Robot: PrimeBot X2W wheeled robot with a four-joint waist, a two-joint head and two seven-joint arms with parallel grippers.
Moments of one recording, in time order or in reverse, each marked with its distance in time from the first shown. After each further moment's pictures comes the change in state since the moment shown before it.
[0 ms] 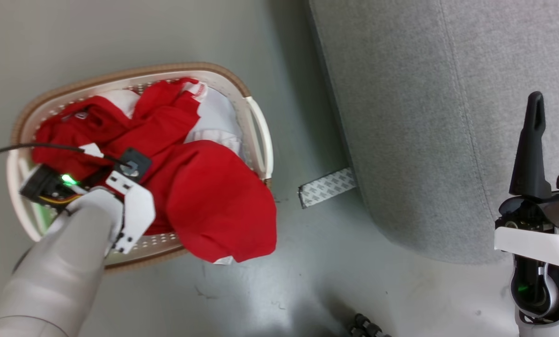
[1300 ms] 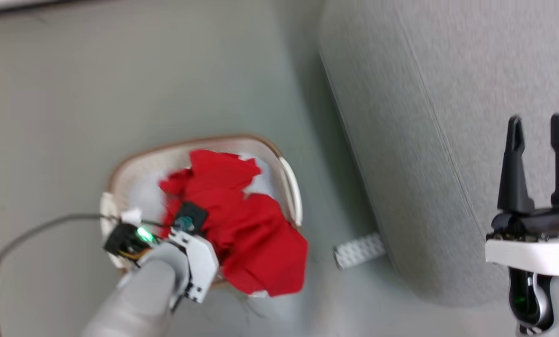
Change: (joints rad) left arm 0.125 -0.193 -0.009 0.093 -0.140 -0.027 -0.270; right arm 0.031 0.001 -0.026 0.079 -0.157 0.000 0.000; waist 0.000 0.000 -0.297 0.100
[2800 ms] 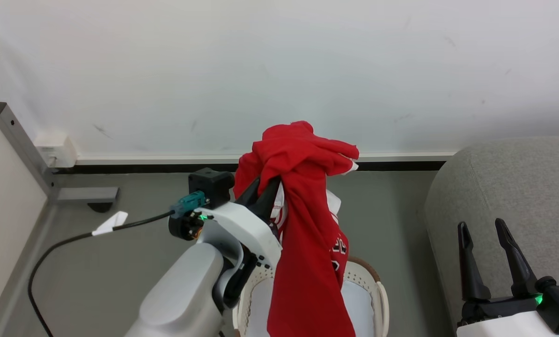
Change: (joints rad) left arm 0.182 -0.026 0.023 -0.734 -0.507 0.029 0.053; right arm 0.248 0.000 0.051 0.120 -0.098 0.000 0.000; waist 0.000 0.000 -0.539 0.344
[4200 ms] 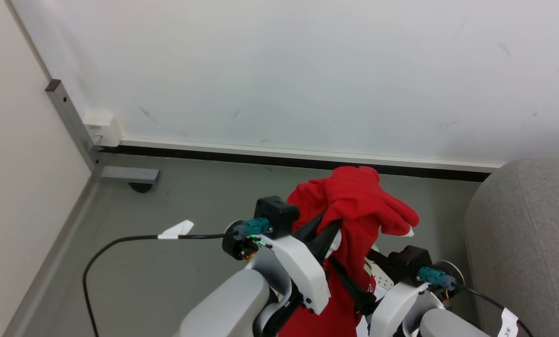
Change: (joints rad) left arm 0.013 -0.024 -0.222 -0.054 -0.029 -0.017 0.056; right arm -0.470 -0.083 0.841 0.621 0.417 0.000 0.026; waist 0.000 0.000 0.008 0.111
